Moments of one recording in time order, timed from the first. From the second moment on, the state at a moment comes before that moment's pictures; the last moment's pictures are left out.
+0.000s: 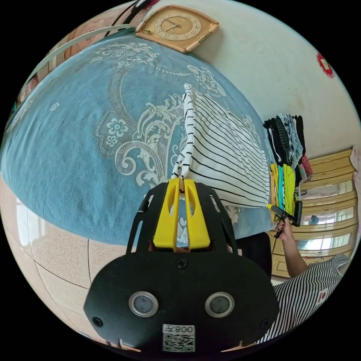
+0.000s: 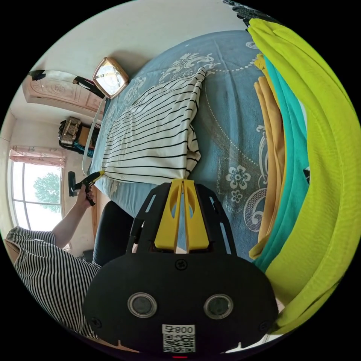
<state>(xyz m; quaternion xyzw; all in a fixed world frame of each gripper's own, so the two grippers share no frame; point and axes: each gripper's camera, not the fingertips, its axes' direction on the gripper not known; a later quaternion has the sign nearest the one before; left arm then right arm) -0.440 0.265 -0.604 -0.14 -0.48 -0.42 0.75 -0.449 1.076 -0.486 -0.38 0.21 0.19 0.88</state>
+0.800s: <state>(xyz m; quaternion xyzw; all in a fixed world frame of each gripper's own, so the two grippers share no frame) -0.386 0.329 -0.099 -0.51 -0.34 0.06 0.79 -0.442 1.081 -0.476 -0.38 0.18 0.18 0.89</state>
